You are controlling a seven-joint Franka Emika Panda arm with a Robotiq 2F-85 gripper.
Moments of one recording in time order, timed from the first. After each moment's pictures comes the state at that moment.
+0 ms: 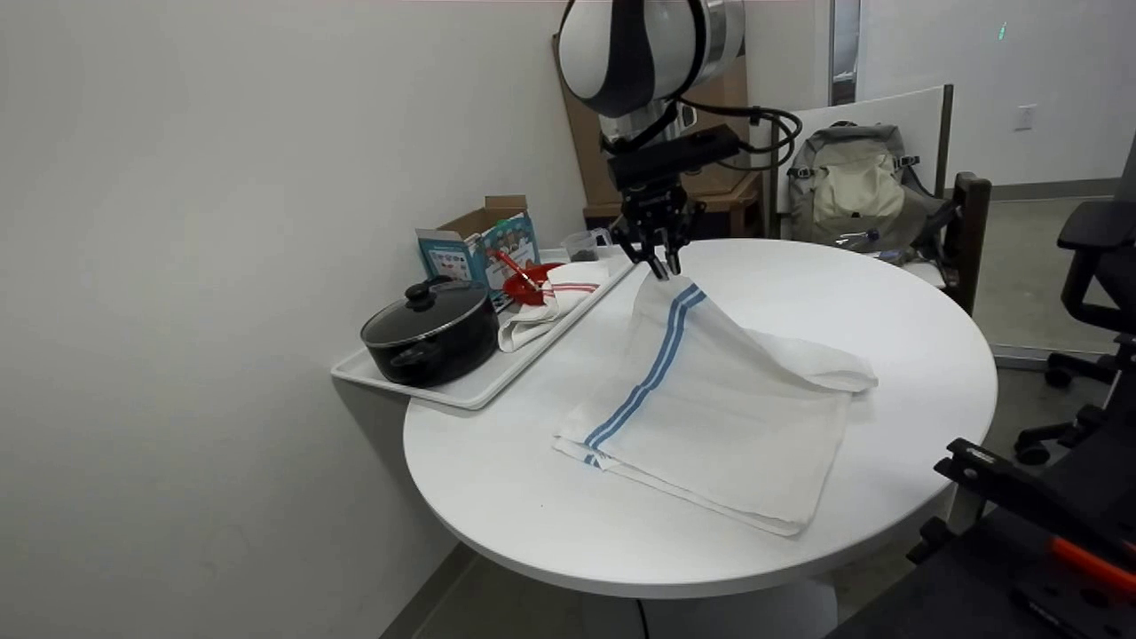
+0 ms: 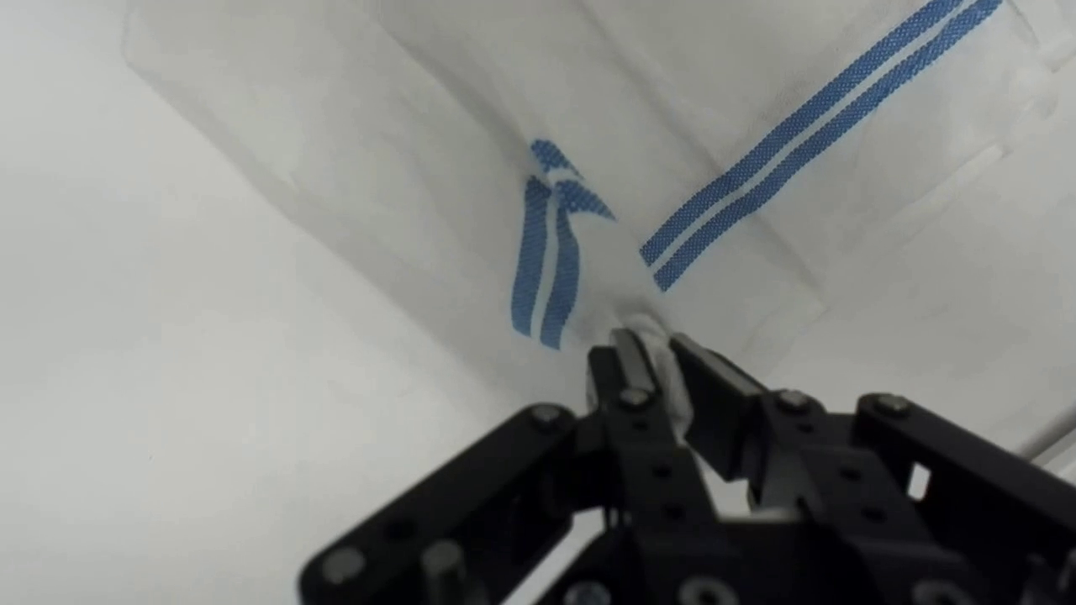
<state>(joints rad) 0.18 0.48 -0.05 -2.04 -0.04 2.51 0.48</state>
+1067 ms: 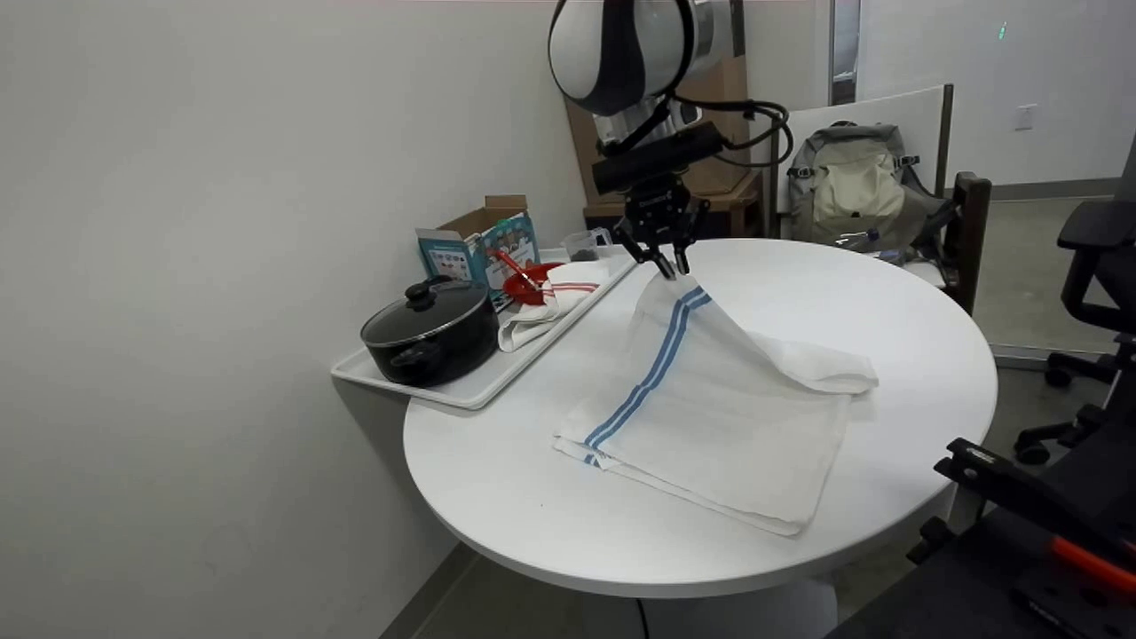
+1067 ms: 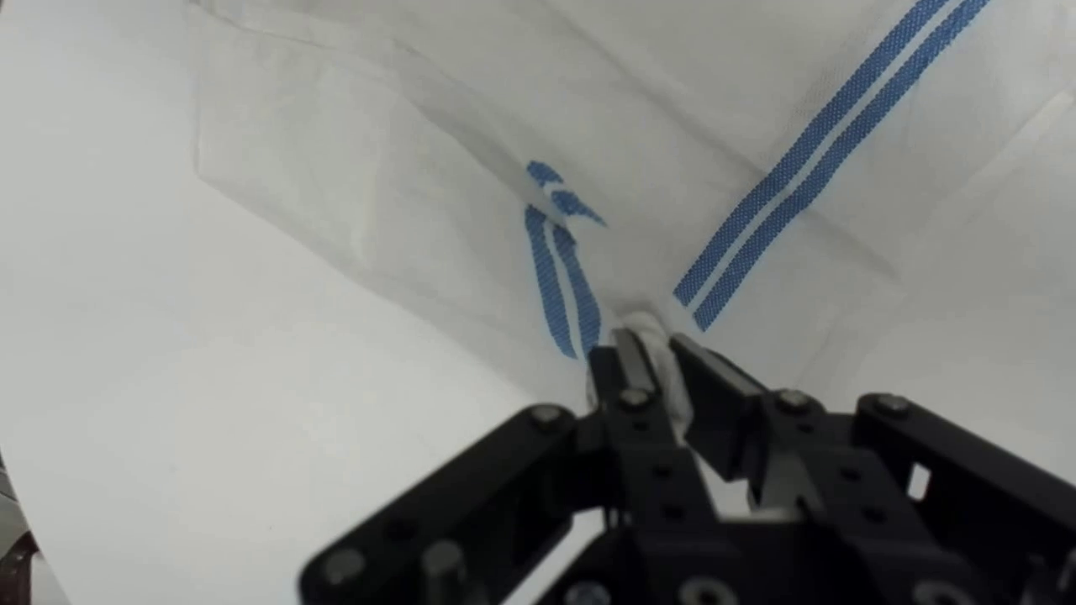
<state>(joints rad) 0.22 0.50 -0.09 -1.98 -0.07 2.39 0.70</state>
